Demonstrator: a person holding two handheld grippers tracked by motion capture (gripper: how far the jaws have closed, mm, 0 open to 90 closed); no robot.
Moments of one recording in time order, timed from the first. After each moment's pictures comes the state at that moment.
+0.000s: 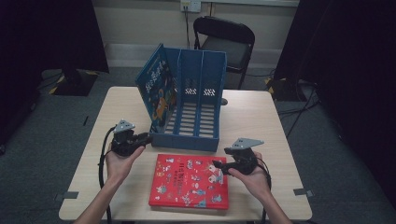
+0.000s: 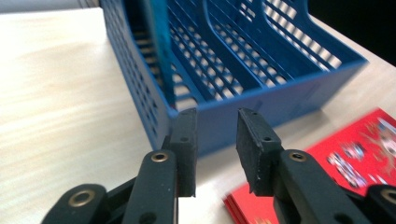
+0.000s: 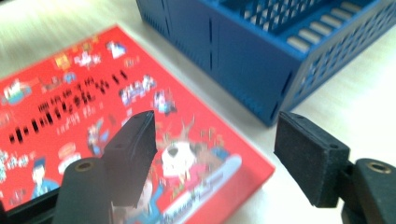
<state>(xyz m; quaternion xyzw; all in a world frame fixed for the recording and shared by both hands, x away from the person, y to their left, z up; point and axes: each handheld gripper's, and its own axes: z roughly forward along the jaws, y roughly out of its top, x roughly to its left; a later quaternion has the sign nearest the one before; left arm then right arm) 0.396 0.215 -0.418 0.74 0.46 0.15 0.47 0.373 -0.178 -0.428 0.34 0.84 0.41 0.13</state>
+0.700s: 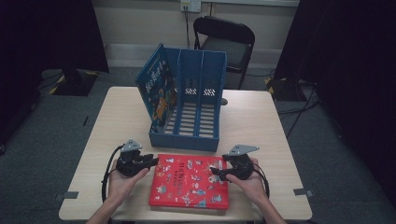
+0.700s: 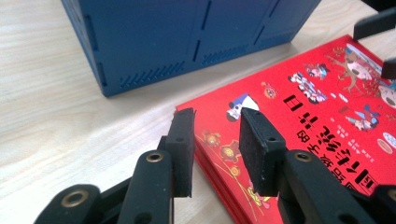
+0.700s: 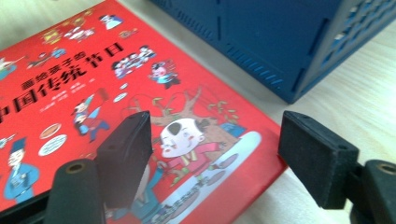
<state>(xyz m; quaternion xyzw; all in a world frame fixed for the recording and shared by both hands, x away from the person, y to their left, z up) 0.360 0.198 -0.452 0.78 0.45 0.10 0.43 0.373 -0.176 -0.460 0.34 0.84 0.41 0.11</state>
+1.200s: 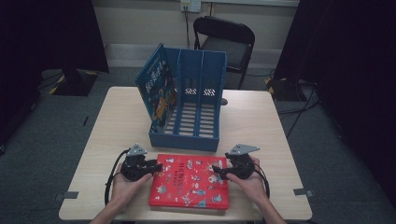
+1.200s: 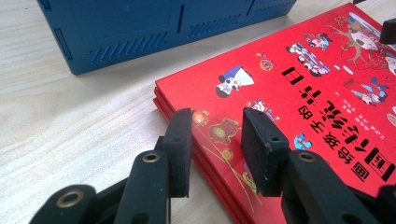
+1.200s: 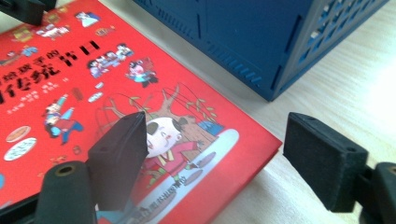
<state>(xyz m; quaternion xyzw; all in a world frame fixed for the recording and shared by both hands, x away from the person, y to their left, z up) 0.358 0.191 -0.469 0.80 0.43 0.08 0.42 0.375 -0.178 -0.462 0.36 0.83 0.40 0.13</state>
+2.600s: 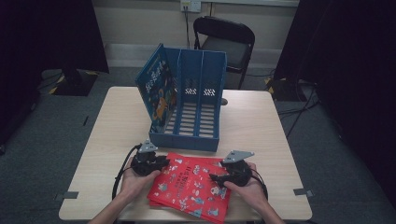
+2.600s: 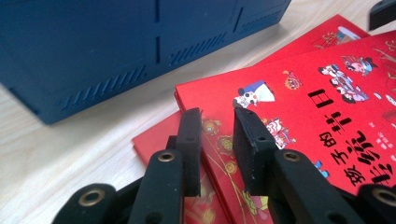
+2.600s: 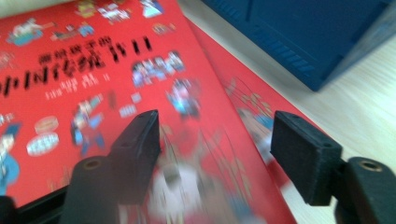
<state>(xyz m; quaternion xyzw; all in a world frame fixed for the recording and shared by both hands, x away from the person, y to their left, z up) 0.376 0.161 -0.467 0.81 0.39 0.10 0.42 0.355 -0.163 -0.458 0.32 0.86 0.38 0.11</state>
